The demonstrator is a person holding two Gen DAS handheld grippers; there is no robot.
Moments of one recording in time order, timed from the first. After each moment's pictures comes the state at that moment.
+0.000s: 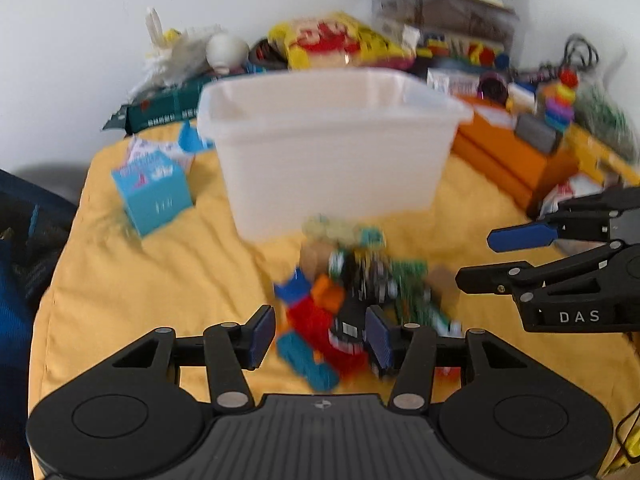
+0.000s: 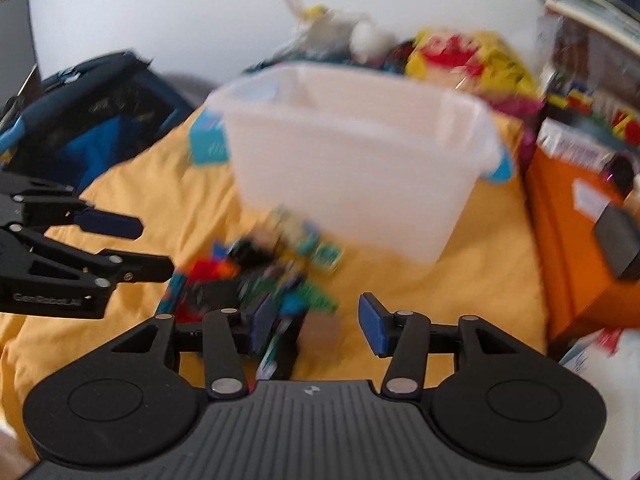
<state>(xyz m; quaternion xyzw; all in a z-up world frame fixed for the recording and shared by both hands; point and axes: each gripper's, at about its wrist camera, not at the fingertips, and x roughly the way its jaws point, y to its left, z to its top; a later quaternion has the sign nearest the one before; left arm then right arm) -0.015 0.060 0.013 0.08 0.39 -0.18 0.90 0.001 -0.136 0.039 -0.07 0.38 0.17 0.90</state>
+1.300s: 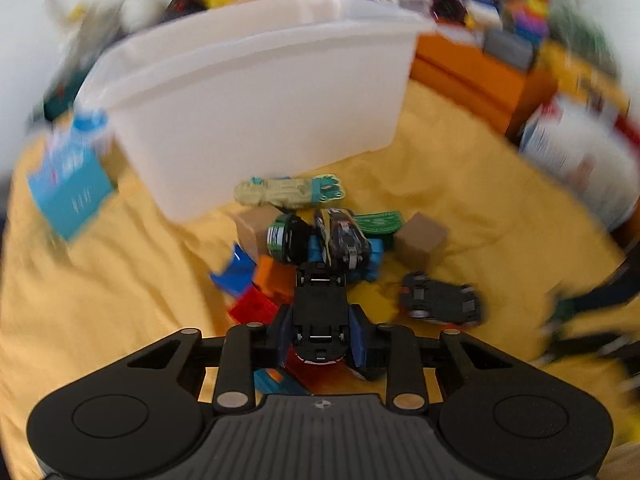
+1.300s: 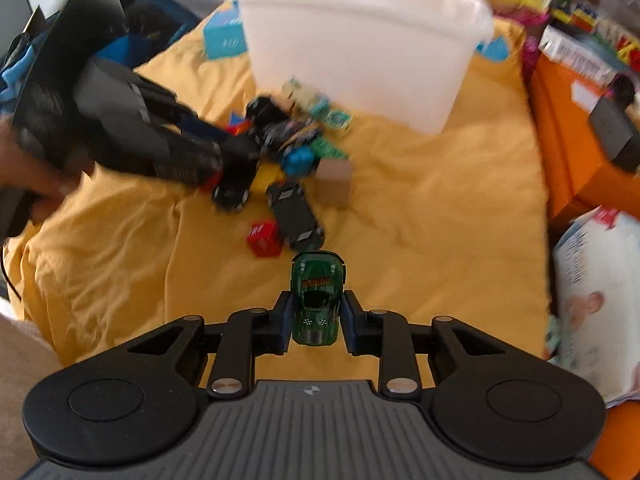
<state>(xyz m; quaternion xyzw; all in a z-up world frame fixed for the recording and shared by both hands) 0.026 0.031 -0.012 0.11 0.46 -0.26 0.84 -0.049 -0.152 0.013 -0.07 0.51 0.15 0.84</state>
